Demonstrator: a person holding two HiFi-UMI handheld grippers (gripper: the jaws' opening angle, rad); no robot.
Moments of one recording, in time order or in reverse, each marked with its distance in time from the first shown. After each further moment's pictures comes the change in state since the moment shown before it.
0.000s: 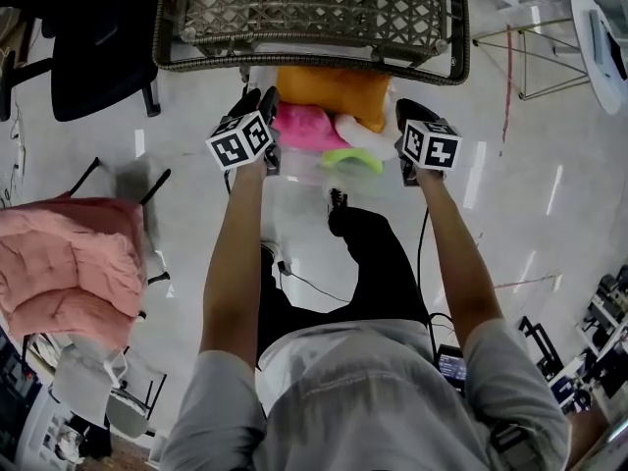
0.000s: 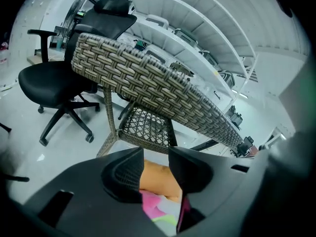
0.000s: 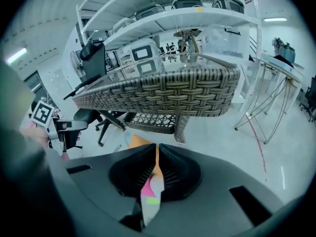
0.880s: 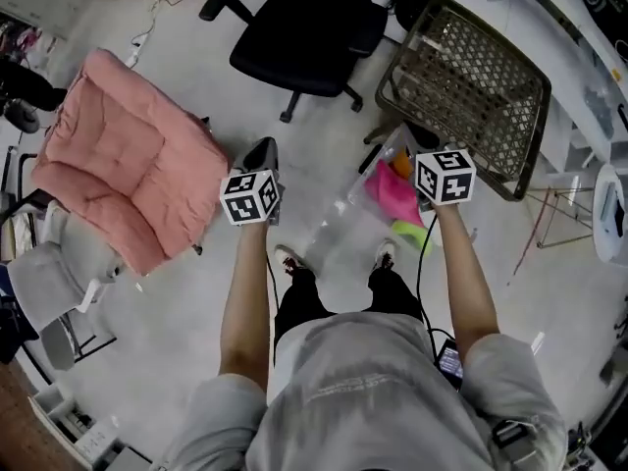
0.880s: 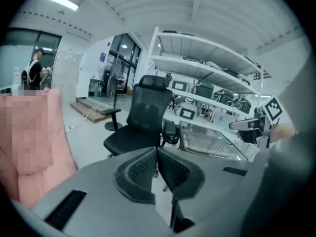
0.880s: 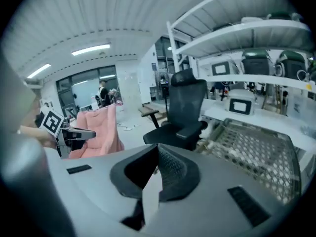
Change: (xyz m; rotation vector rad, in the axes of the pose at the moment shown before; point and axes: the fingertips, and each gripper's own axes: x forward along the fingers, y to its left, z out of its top) left arm -0.446 0.159 0.131 0.074 -0.376 0.393; right arm -0.153 0.457 0.170 -0.561 -0.268 0.527
